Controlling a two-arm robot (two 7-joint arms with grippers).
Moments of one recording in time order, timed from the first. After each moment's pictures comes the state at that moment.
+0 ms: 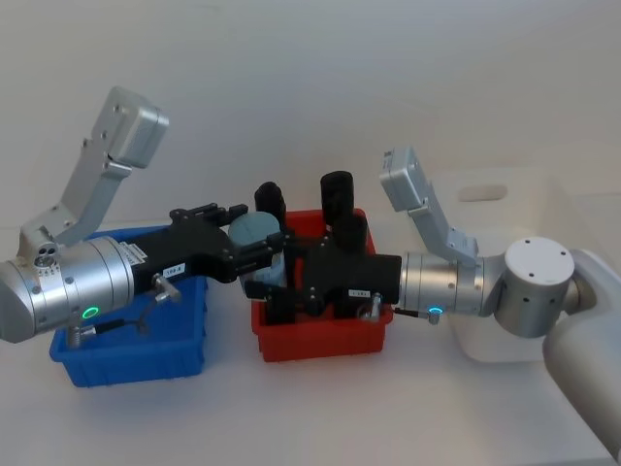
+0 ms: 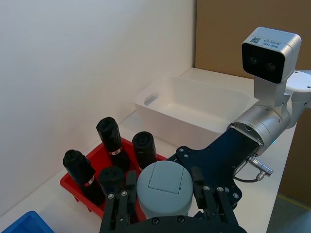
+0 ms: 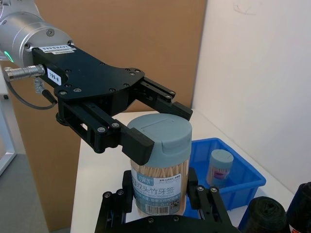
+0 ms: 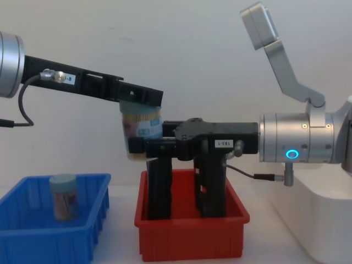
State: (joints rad) left arm -0.42 0.49 0.24 -1.71 -0.38 0.55 -0.62; right arm 0.75 0.07 -0.40 -0.84 0.23 -0.15 1.11
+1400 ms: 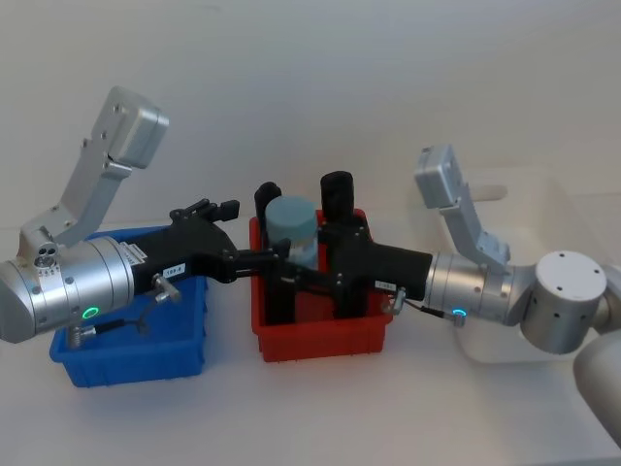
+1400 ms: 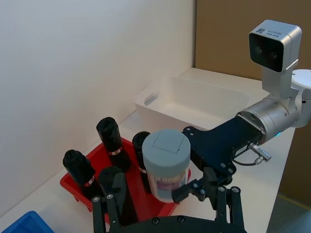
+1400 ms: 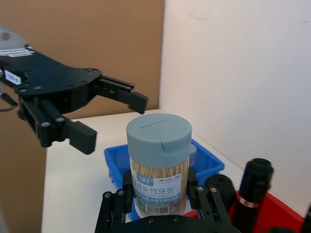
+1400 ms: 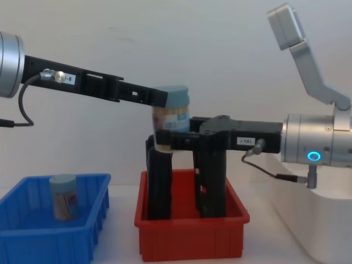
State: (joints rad) left arm -0.42 0.49 0.24 -1.71 -0.38 0.55 -0.62; right arm 0.68 0.13 -0.39 -0.95 0.26 -0.12 0.97
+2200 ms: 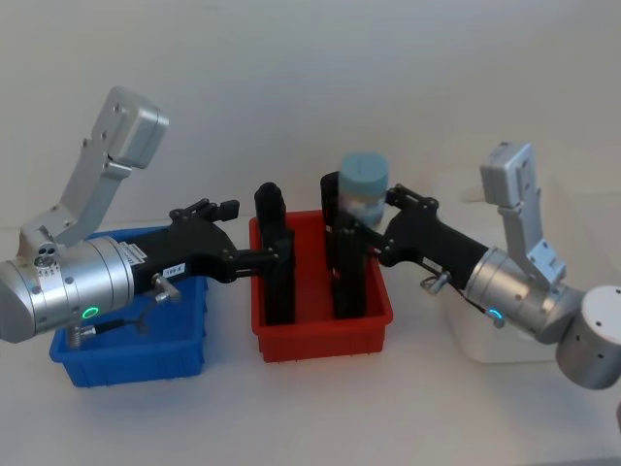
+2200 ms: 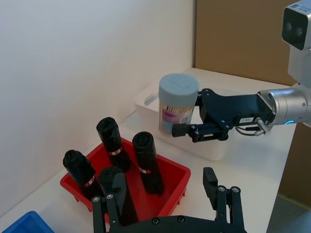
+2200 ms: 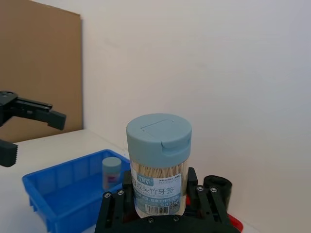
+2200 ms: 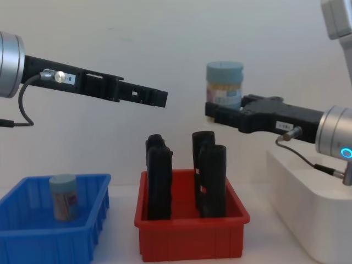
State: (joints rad) left arm -0.42 0.49 0.24 -1.71 -0.38 0.55 -0.62; right arm 0.52 0.21 -0.35 -1.18 0.29 -0.17 0.60
